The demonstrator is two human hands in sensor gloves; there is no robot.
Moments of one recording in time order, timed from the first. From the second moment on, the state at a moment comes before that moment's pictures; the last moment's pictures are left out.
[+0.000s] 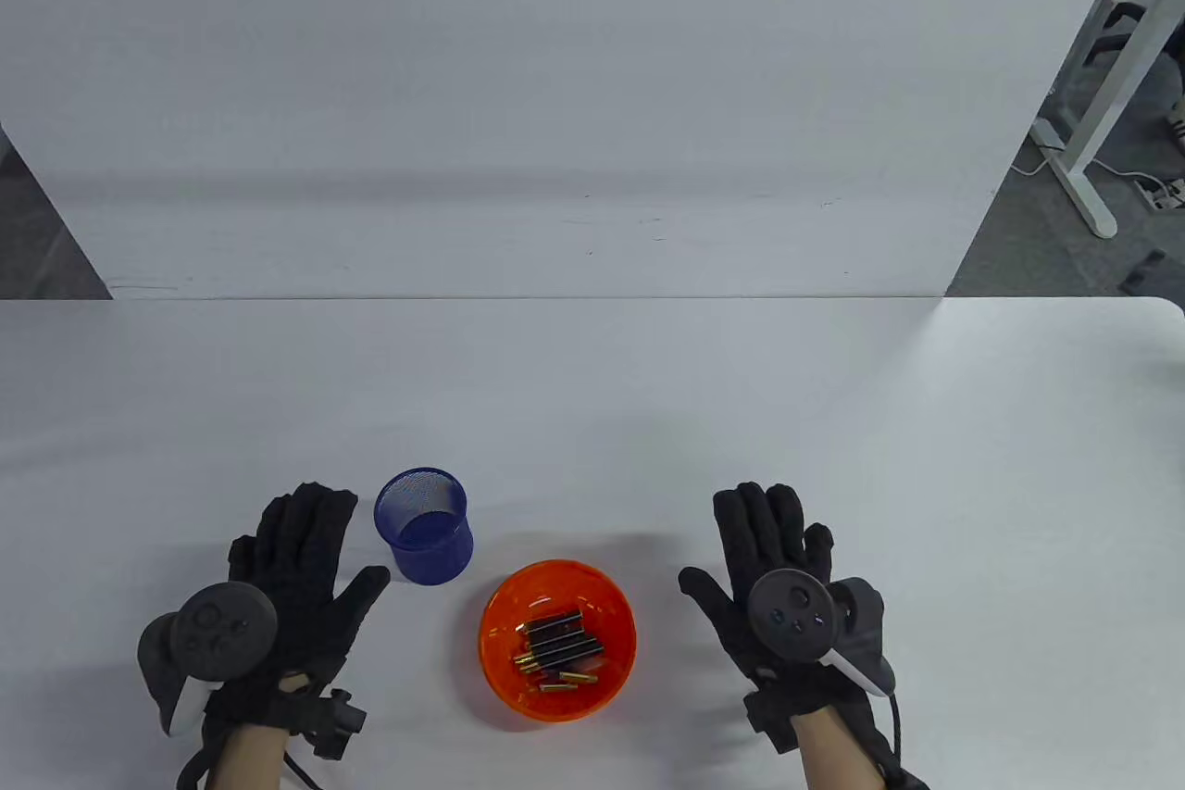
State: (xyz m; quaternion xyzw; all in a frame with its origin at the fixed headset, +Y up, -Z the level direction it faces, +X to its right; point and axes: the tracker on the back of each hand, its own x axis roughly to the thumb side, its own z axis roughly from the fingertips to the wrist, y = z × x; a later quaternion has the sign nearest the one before) left_hand -0.304 -0.689 -0.263 0.11 -0.06 0.34 0.93; right_hand 0.153 -0.697 -0.284 0.14 -0.06 0.97 0.19
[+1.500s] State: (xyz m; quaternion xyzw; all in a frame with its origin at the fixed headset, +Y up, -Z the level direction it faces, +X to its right) left_hand -0.081 -0.728 -0.264 -0.05 -0.31 -0.08 0.94; right_hand 0.154 -0.708 -0.292 0.14 -0.01 0.96 0.25
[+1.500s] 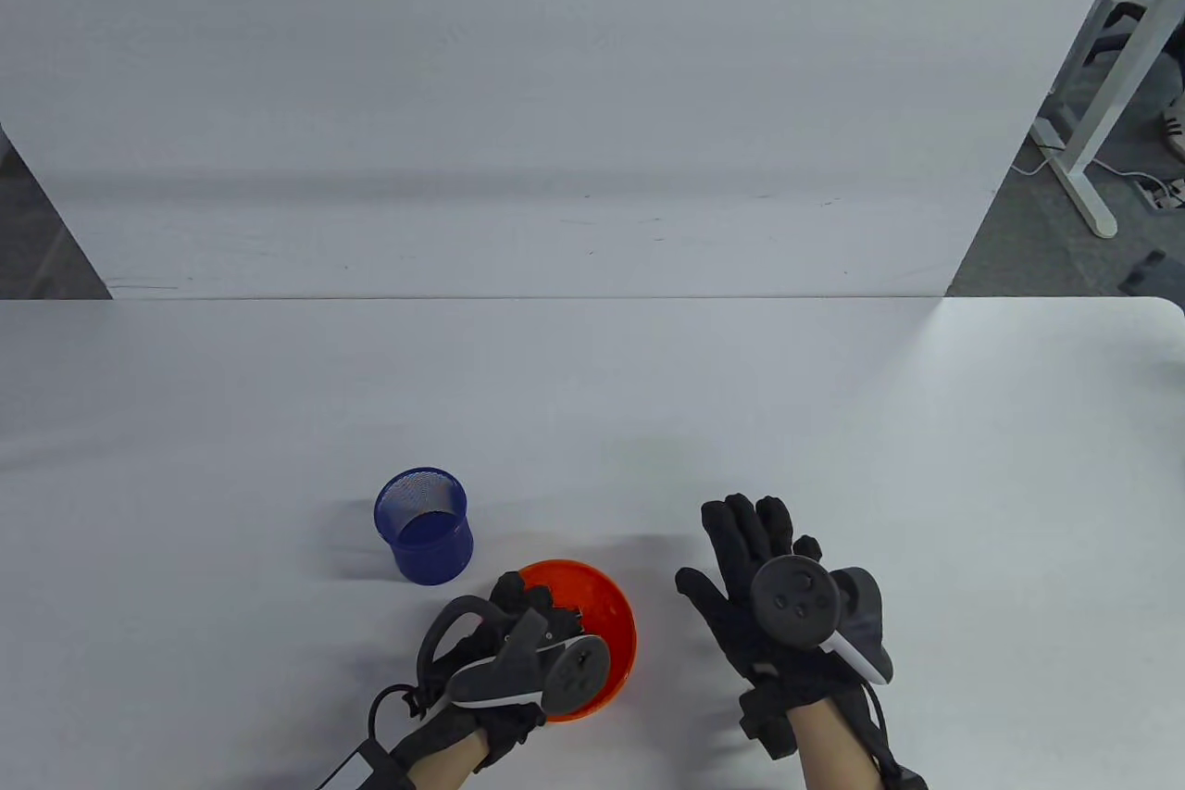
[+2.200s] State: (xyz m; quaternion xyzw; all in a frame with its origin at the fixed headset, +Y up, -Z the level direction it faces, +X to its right) left_hand -0.164 -0.669 -0.257 0.04 -0.23 0.12 0.97; right_hand 0.129 -0.692 -0.280 0.19 -0.03 0.96 0.21
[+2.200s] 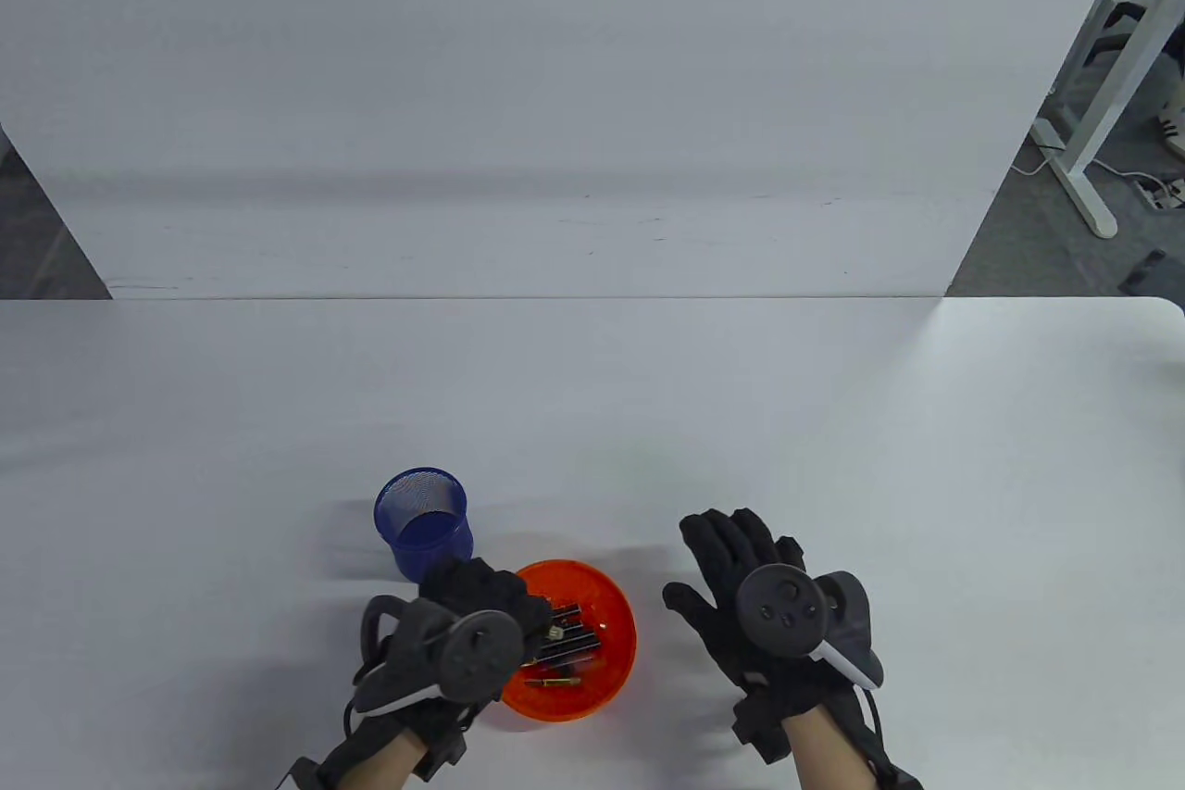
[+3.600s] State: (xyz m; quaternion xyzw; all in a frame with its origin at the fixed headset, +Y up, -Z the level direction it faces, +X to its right) left_hand -0.221 -0.684 -0.278 0.04 -0.18 0.29 0.94; right_hand -0.025 -0.731 -0.270 0.34 0.08 0.93 -0.12
